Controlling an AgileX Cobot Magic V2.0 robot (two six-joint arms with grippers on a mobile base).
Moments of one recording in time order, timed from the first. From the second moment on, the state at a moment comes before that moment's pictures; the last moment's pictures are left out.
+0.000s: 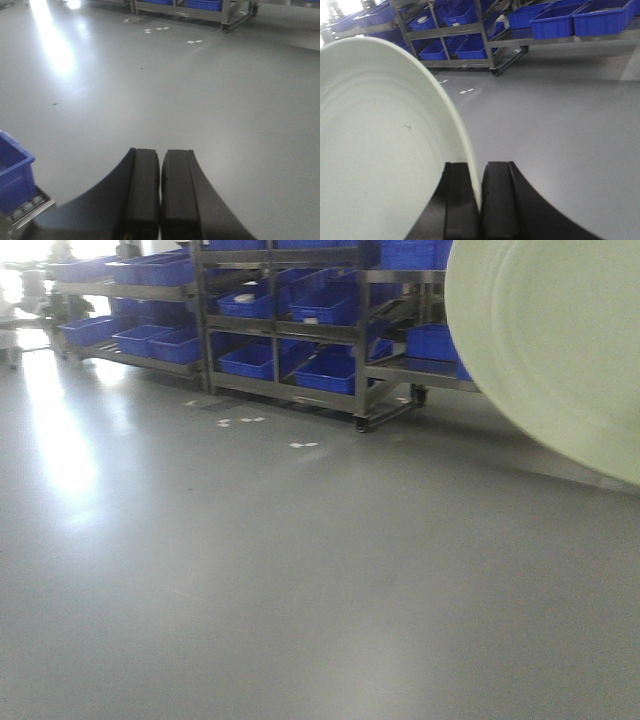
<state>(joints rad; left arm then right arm) -0.07 -0.01 0.00 0.22 0.35 -0.18 0.01 0.34 -0.29 0.05 0.12 0.31</state>
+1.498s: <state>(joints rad) -0.07 -0.01 0.00 0.22 0.35 -0.18 0.01 0.34 -0.29 0.05 0.12 0.31</state>
